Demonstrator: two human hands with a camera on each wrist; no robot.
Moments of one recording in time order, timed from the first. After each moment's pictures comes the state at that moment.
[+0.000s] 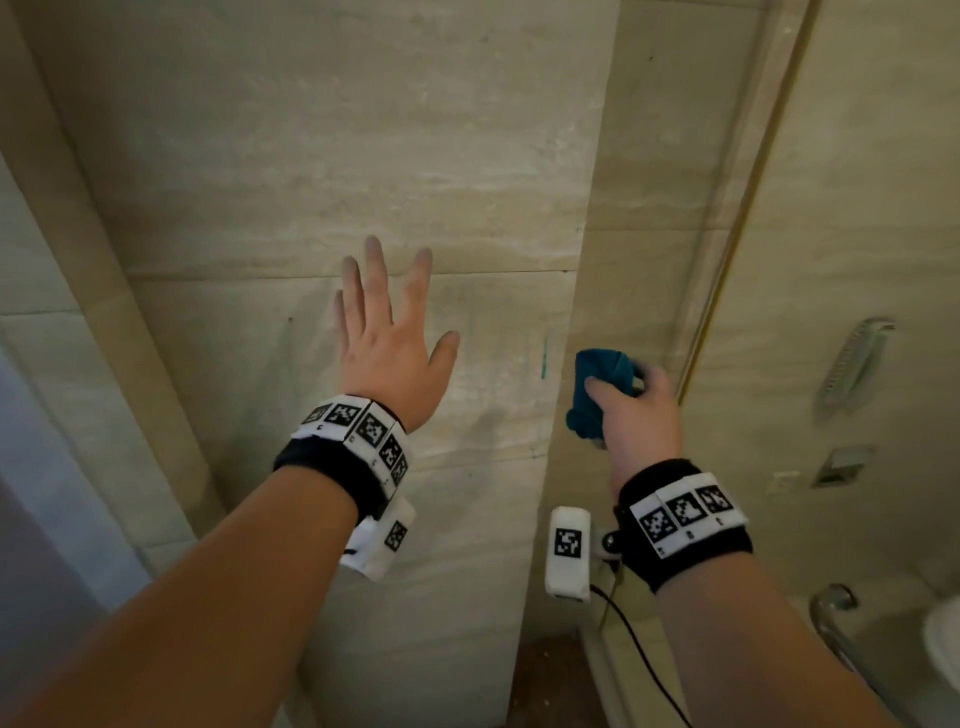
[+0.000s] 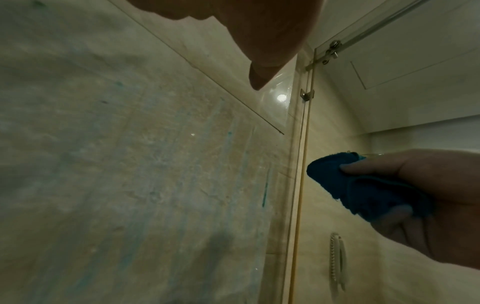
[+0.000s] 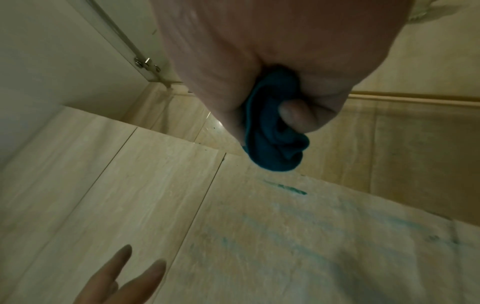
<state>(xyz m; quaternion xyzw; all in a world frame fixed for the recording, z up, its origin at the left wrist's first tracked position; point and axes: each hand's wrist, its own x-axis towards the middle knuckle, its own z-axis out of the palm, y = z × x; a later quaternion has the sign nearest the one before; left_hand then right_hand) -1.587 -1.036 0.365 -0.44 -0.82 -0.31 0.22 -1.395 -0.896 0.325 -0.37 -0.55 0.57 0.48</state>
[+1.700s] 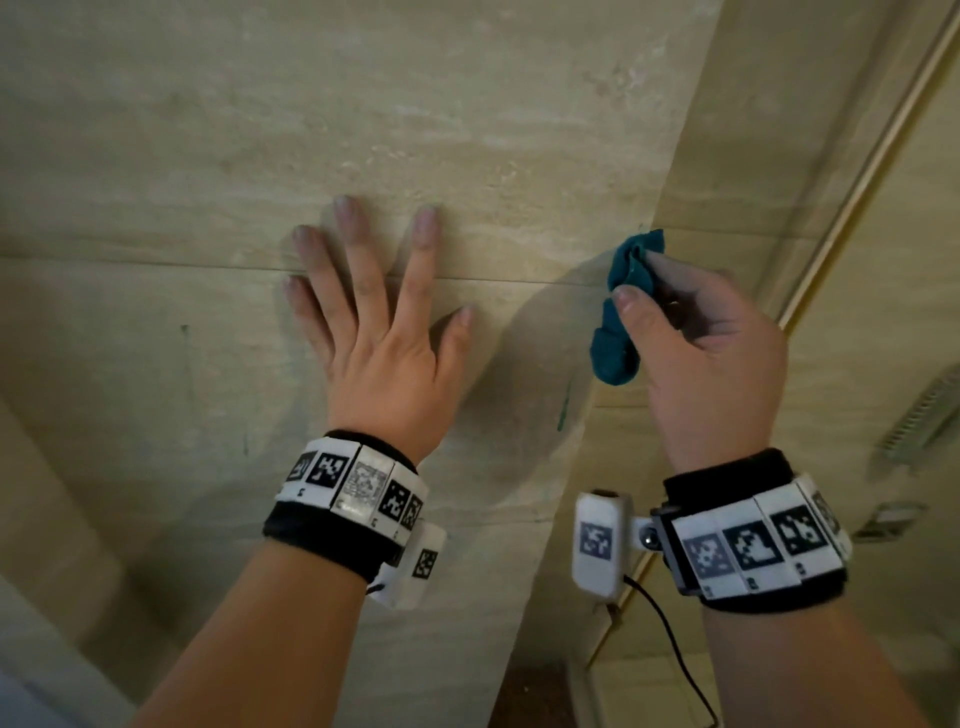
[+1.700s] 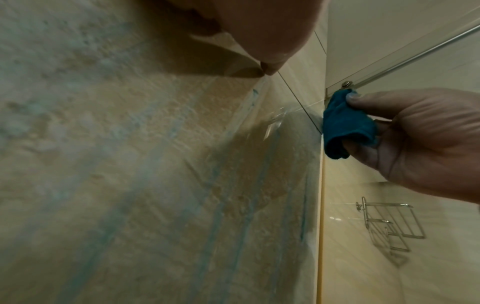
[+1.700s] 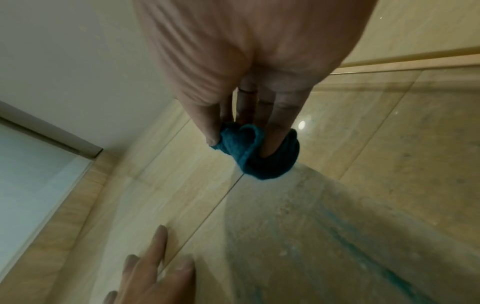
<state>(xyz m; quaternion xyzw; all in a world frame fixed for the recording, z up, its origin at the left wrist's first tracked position) -1.630 -0.939 0.334 -0.38 -0.78 -0.38 0.32 -1.458 -0.811 0.372 -0.16 -0.69 0.35 0.61</state>
